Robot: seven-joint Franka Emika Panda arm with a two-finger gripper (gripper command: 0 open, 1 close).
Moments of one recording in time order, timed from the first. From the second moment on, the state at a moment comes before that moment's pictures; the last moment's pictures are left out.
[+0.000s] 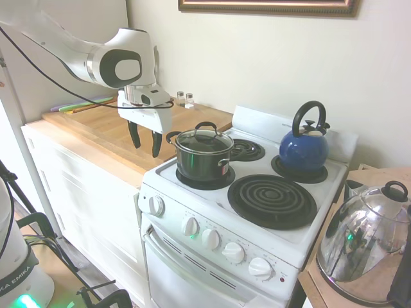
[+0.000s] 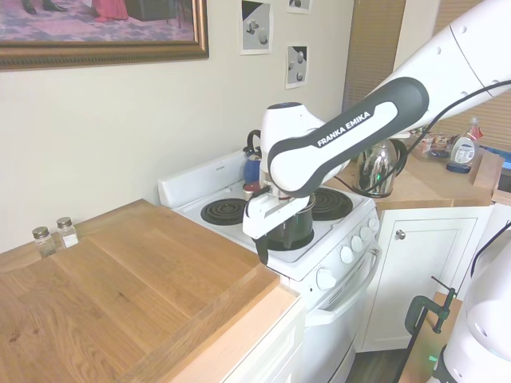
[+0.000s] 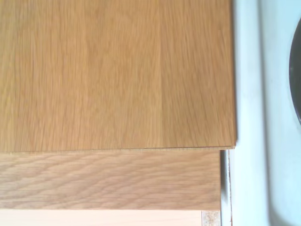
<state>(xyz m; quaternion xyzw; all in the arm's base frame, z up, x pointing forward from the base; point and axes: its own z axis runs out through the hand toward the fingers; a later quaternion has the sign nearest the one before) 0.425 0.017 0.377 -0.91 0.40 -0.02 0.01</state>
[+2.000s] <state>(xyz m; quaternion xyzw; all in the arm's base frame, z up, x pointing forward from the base) 0.458 -0.112 0.471 -0.73 0.65 -0.19 0.06</state>
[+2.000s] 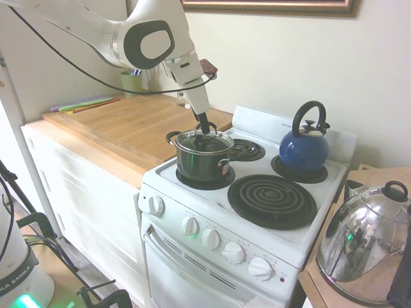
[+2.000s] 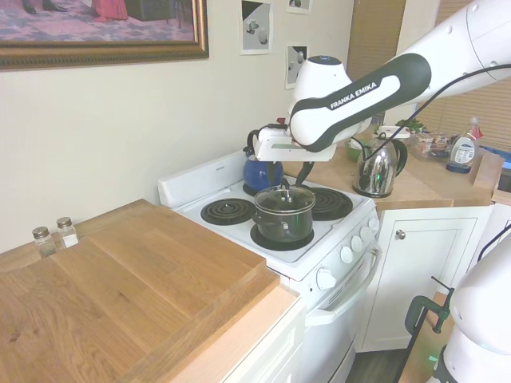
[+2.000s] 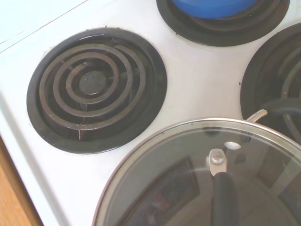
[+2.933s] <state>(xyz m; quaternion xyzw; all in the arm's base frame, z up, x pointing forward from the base) 0.461 -0.113 0.463 -0.73 0.66 -0.18 0.06</state>
